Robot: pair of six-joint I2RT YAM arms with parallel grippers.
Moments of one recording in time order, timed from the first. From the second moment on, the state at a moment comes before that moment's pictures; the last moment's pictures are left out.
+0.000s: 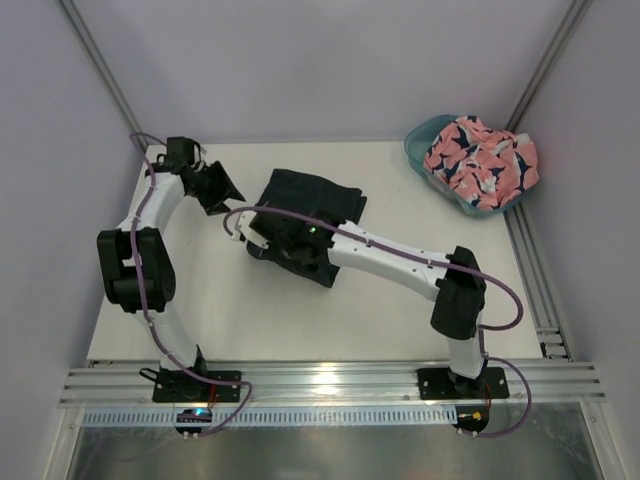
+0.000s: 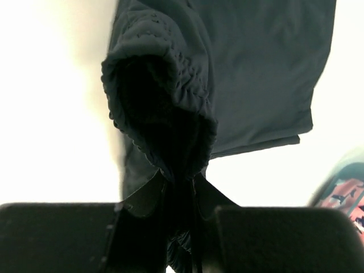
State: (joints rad) left arm 0.04 1.85 1.51 -0.70 0.39 -0.53; right arm 1.04 1.97 1.84 -0.86 0.31 -0.33
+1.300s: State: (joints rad) left arm 0.05 1.85 1.51 -0.78 0.22 -0.51; right arm 1.00 2.03 1.95 -0.85 0.38 -0.31
